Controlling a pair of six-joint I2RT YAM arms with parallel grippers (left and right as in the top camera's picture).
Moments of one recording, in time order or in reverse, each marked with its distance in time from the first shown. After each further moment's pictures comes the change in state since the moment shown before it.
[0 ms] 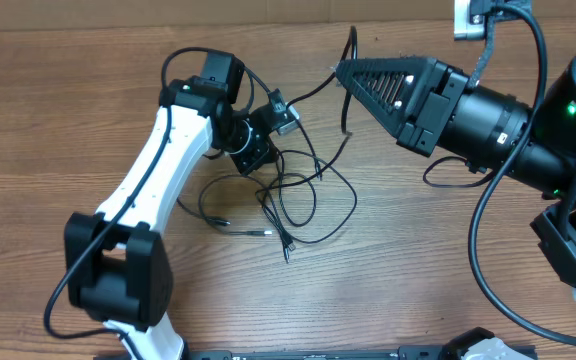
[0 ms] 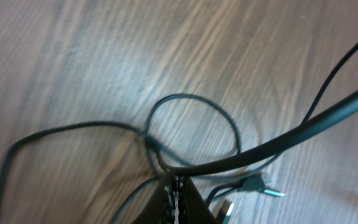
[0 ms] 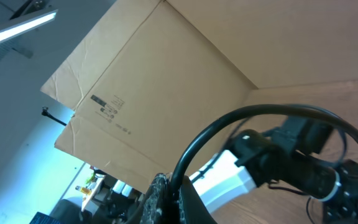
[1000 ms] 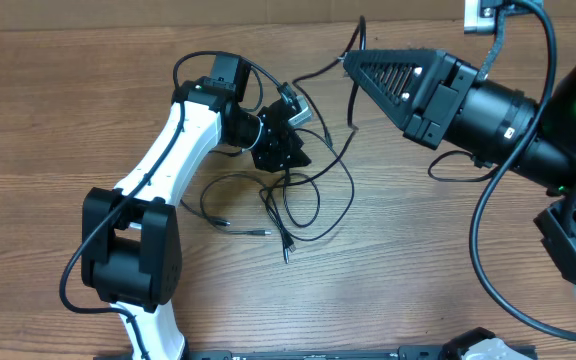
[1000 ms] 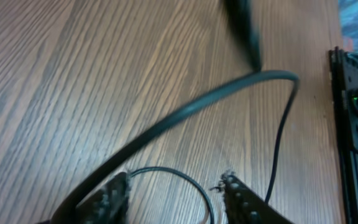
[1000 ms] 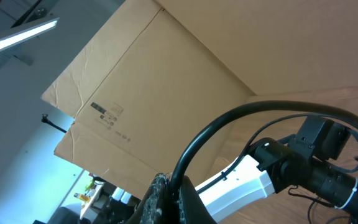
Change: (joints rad) left arm 0.000 0.089 -0.001 0.132 0.336 0.022; right arm -0.033 0.000 0.000 0.013 -0.003 0.011
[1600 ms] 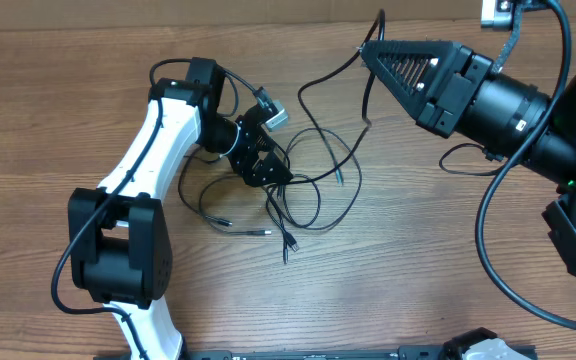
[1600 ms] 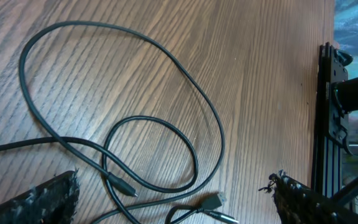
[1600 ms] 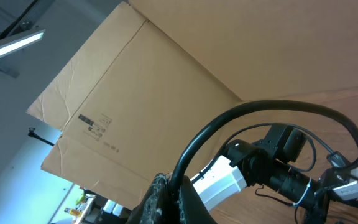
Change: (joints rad) left arm 0.085 0.000 0.000 -0.178 -0.011 0.035; right arm -0.058 0.000 0.000 -0.027 0.000 -0.001
